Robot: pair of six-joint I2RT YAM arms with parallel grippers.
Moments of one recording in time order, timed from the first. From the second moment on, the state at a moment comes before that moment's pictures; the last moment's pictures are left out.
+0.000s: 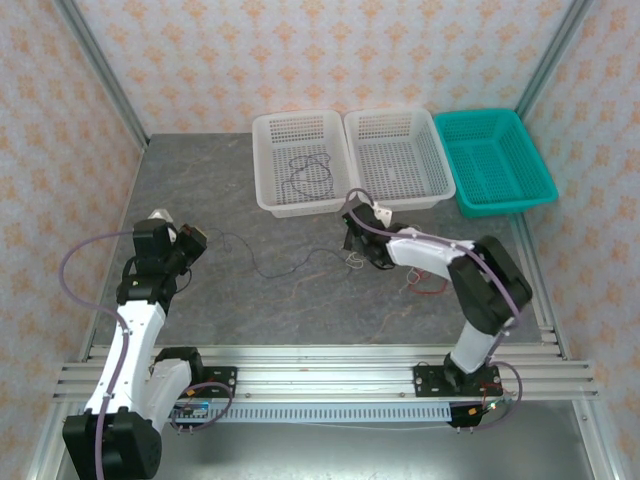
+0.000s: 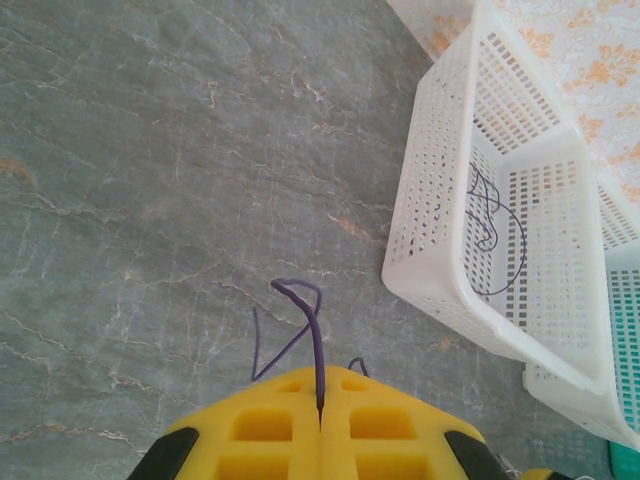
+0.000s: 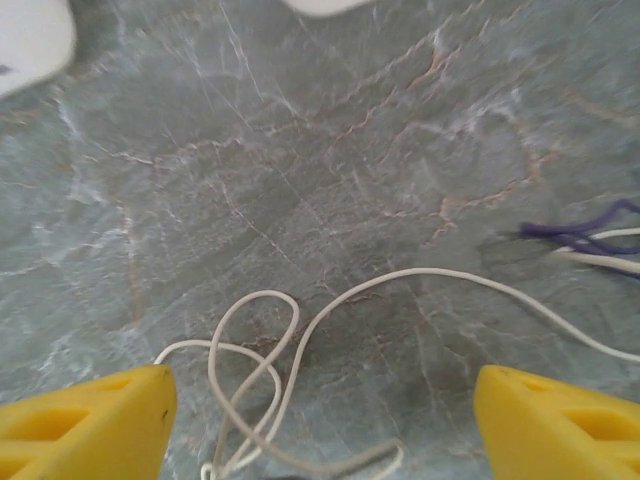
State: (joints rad) left arm 0.14 0.82 0.63 -0.42 0.18 -0.75; right arm 0.64 1.75 1.03 -0.38 0.32 0.80
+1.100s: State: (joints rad) left arm 0.44 0.94 0.99 -0.51 0.11 -0.77; right arm 0.34 1.51 0.71 -0.31 0.29 0.85
